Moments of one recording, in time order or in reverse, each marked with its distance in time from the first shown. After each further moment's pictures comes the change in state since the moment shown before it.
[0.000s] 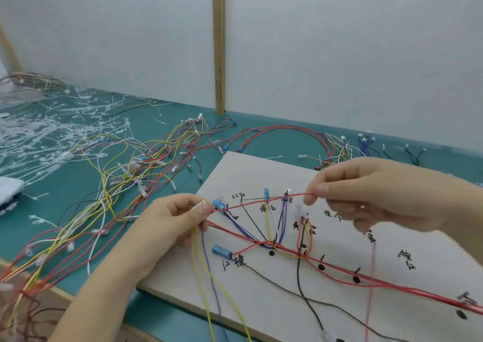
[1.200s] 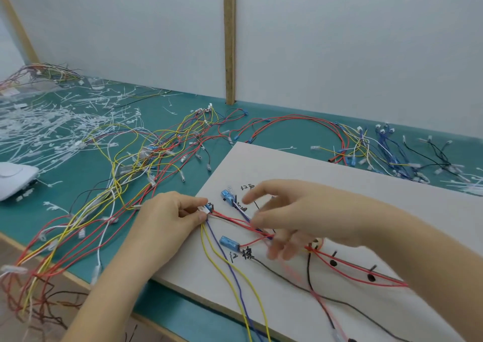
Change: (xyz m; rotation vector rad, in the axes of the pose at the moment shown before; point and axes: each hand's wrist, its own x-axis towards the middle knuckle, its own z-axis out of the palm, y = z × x) left_hand 0.000 -0.013 -0.004 0.753 0.296 0.064; right_hand 0.046 0.002 0.060 0.037 -0.173 0.026
